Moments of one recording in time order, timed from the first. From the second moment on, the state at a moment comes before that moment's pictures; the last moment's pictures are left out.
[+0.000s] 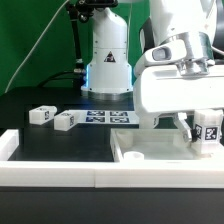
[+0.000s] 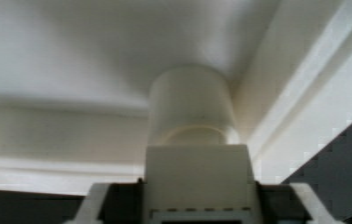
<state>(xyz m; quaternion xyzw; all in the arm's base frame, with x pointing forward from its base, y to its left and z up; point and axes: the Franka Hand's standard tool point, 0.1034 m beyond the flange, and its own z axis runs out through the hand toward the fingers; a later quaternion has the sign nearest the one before) 0.607 0.115 0.051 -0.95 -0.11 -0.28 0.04</state>
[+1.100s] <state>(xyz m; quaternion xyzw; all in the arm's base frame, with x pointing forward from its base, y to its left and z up) 0.609 0.118 0.076 -0.96 -0.11 -0.27 0.04</state>
